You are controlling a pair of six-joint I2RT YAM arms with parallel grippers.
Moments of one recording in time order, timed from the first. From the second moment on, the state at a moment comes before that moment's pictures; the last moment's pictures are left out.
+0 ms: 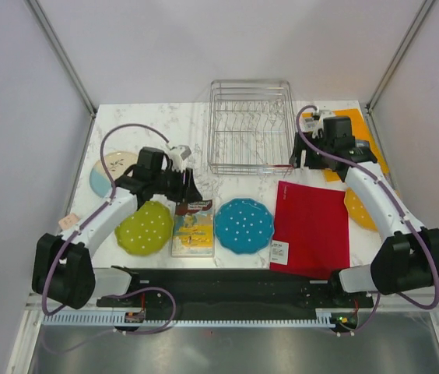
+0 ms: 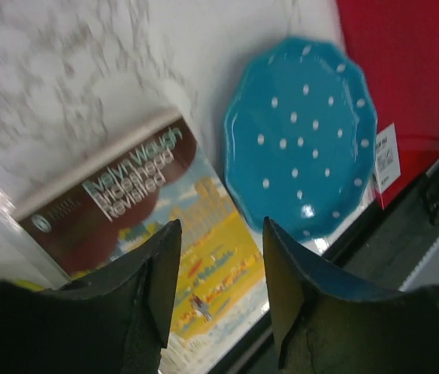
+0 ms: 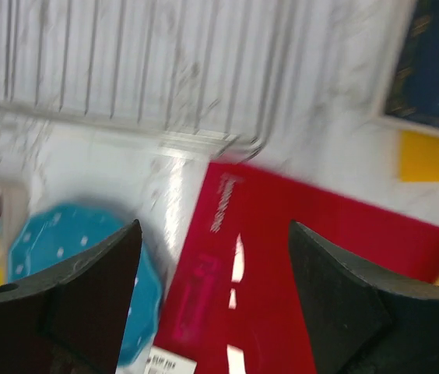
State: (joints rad) left arm -0.34 1.29 0.95 -0.39 0.49 -0.13; right arm 0.16 1.42 1.26 -0.56 -0.02 0.19
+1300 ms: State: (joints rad) left arm -0.41 1.39 0.61 -0.08 0.71 -0.47; right arm 0.31 1.84 1.09 -0.43 -0.60 -0.14
